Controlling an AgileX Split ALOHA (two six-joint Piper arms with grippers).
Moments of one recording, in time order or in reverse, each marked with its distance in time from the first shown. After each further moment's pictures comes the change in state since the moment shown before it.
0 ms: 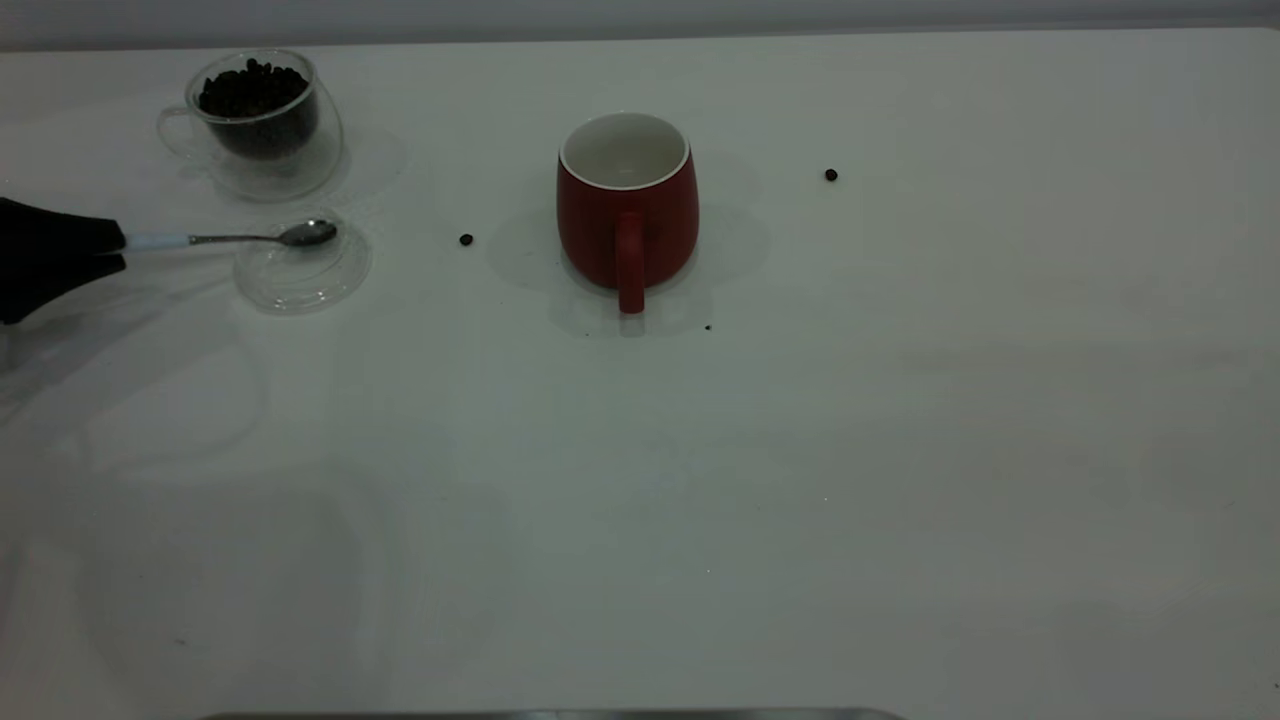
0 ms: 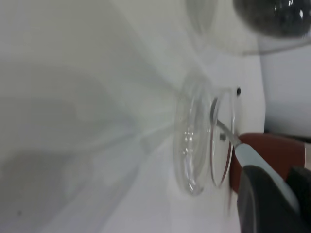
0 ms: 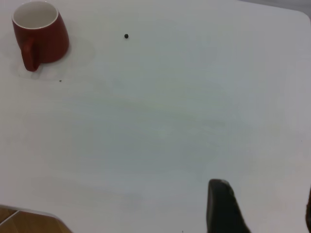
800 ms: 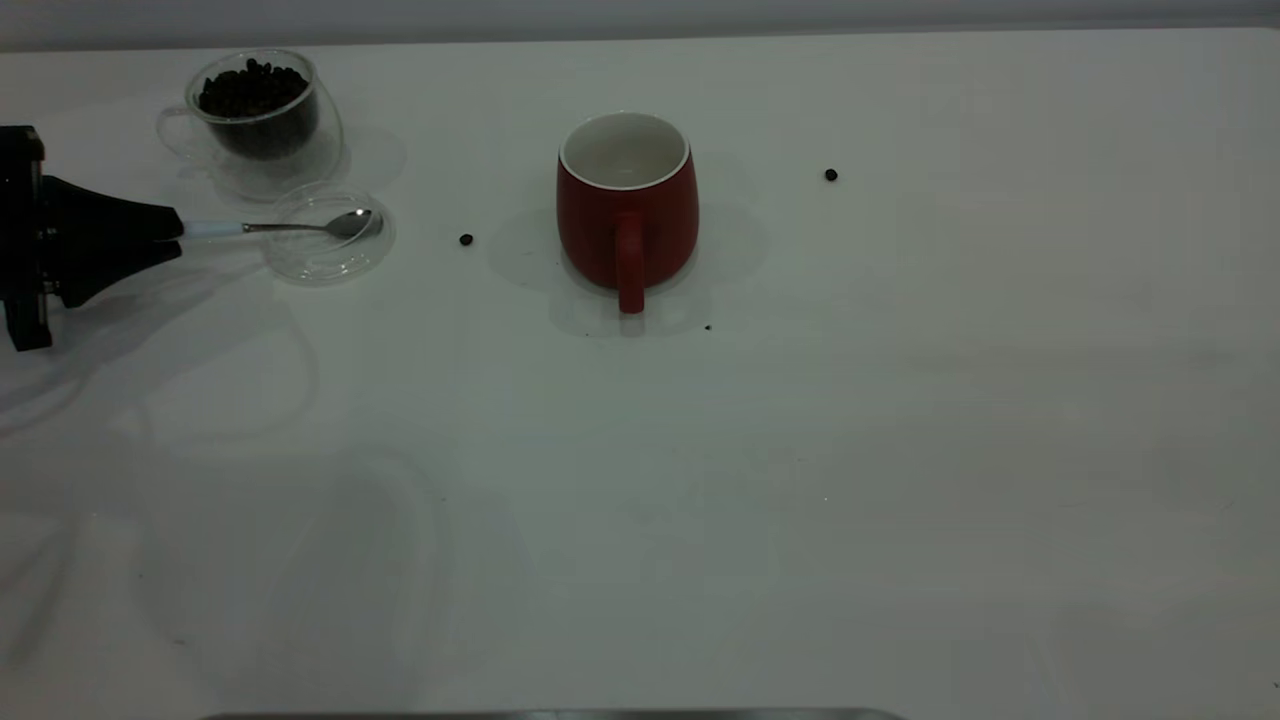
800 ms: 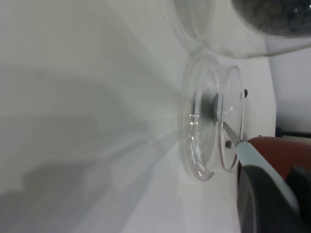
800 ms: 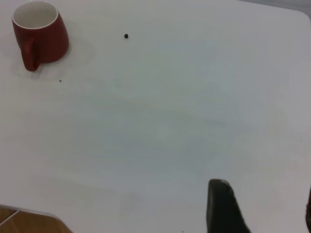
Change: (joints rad) left arm -0.090 0.002 -0.005 -0.078 -0.043 0.040; right arm 0.000 0.000 0.000 0.000 0.000 0.000
